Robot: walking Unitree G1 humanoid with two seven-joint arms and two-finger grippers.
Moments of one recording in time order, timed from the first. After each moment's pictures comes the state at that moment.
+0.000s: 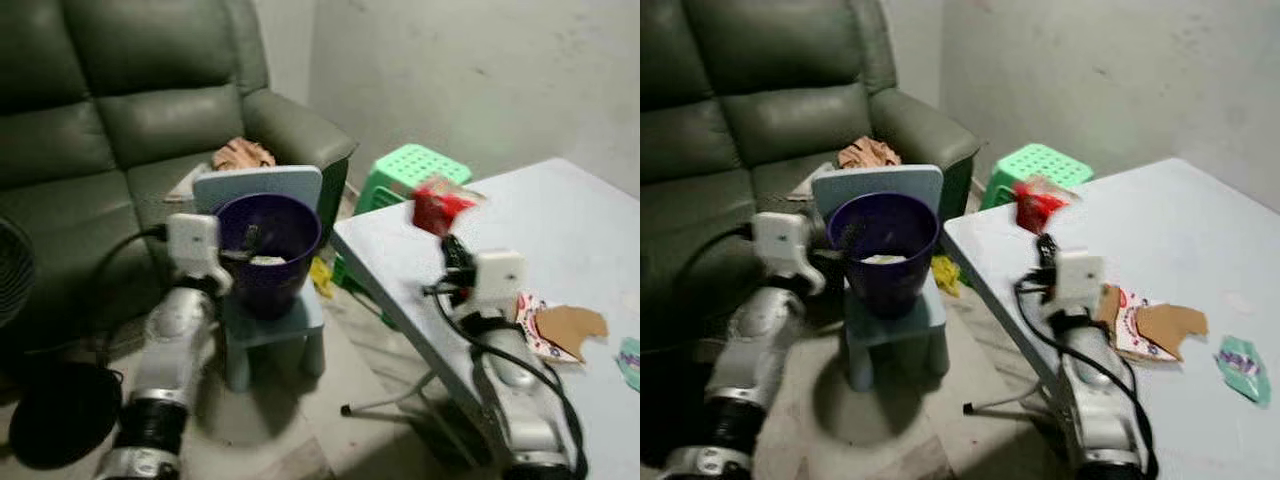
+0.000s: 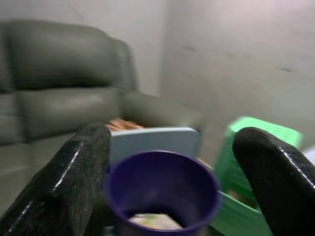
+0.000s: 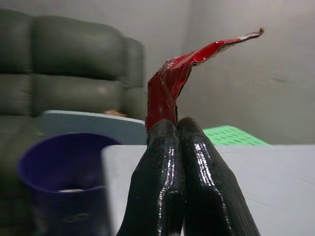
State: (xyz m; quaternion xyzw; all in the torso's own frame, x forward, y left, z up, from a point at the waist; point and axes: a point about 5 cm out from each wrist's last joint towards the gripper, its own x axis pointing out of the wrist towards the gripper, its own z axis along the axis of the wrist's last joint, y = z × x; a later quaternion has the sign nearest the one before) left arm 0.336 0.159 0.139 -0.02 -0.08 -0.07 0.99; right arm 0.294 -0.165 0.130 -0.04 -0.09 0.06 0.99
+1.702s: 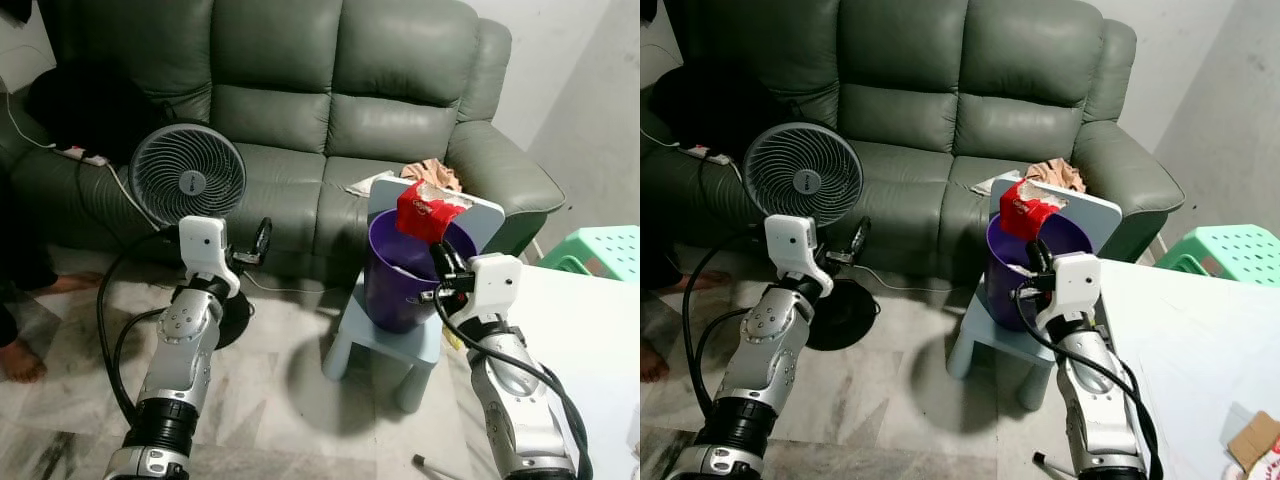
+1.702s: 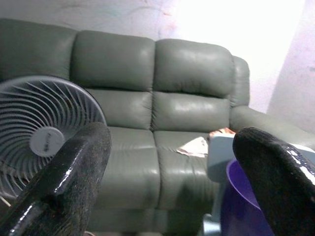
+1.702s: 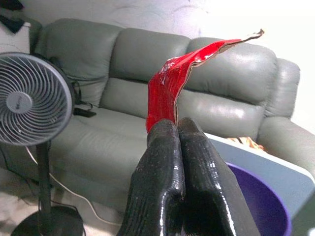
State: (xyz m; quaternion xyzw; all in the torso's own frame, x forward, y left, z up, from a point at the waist) left arm 0.335 0.147 0.134 -0.03 -0.08 -0.11 0.99; right arm 0.291 -0.166 0.125 -0.02 -0.09 0.09 0.99
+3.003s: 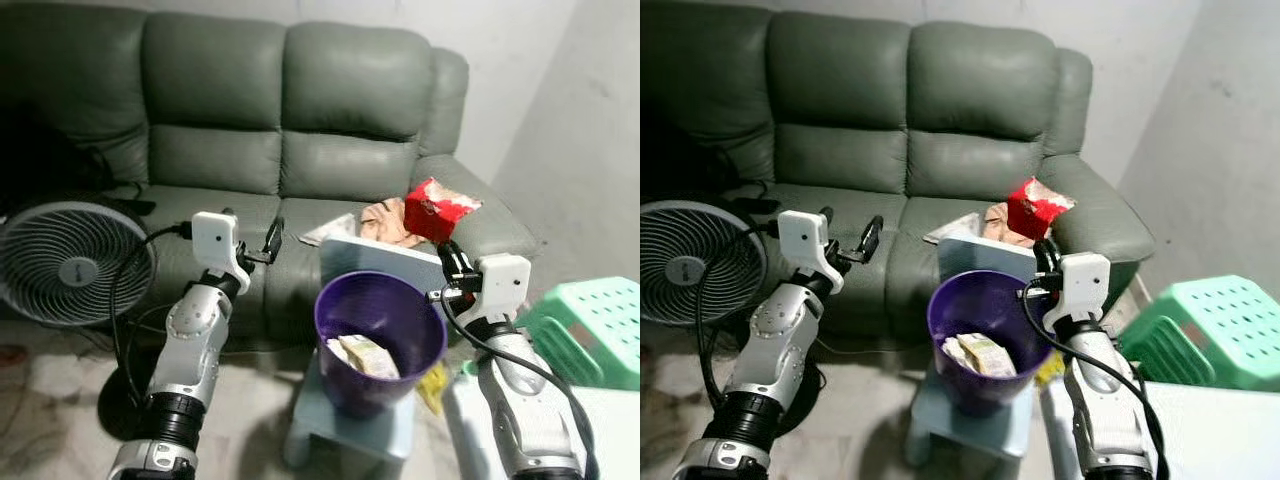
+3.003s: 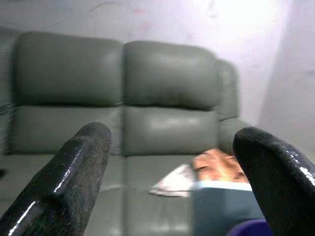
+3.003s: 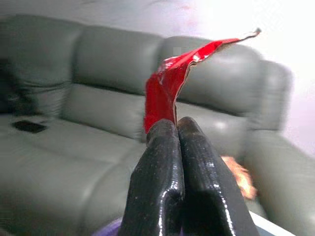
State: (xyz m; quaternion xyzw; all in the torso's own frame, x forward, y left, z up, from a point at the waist) left arm 0.336 0.150 0.137 -0.02 -0.08 -0.11 0.99; right arm 0.295 -0.155 0.130 -0.02 -0.10 0.12 0.99
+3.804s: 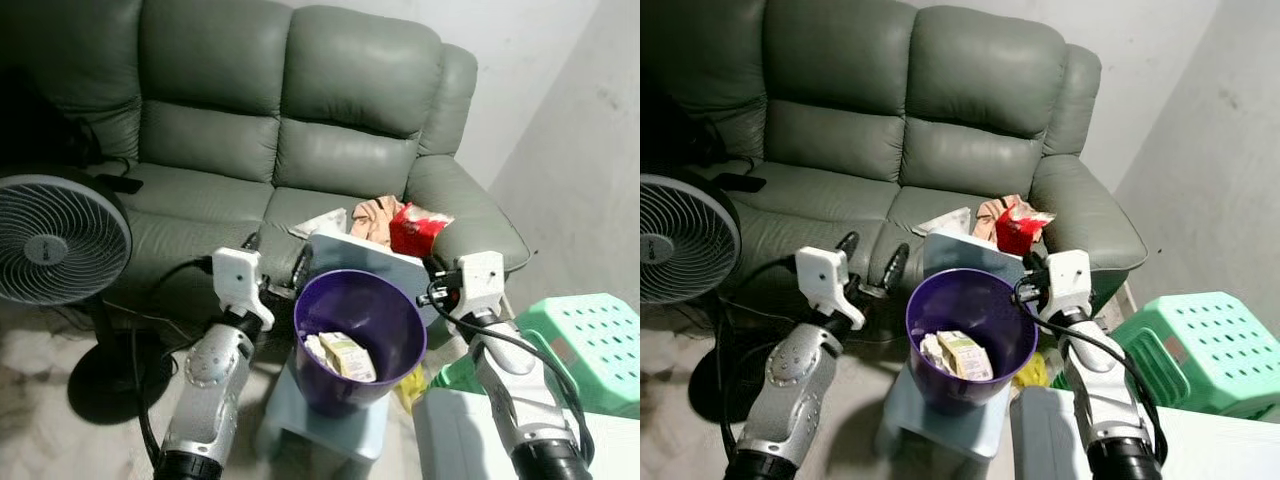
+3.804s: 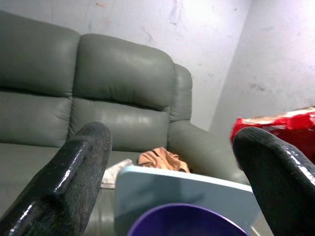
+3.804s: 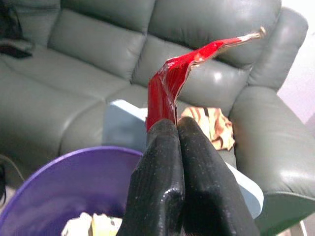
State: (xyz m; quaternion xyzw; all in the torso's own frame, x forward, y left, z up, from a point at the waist) left arm 0.284 0.094 0.120 -0.06 -0.09 -0.19 0.98; right arm 0.319 -0.176 0.099 -0.05 0.02 0.12 0.99
